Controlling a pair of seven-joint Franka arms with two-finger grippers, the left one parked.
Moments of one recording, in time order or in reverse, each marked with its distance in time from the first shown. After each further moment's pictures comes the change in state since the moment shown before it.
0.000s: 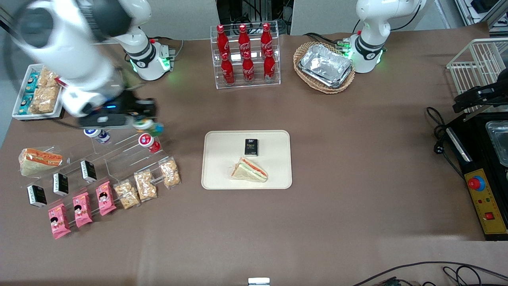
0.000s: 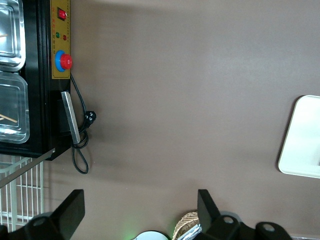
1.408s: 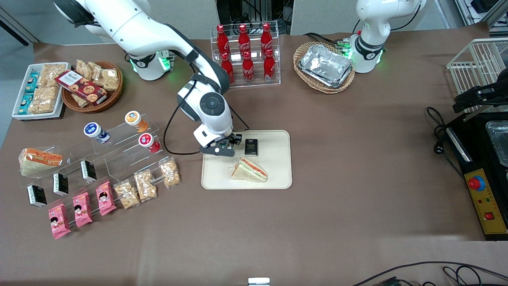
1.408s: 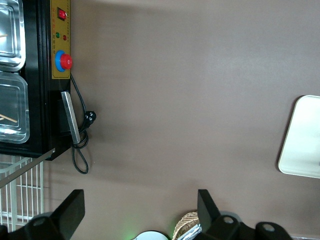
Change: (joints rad) arm 0.124 0.522 0.195 -0.125 -0.277 0.542 0.528
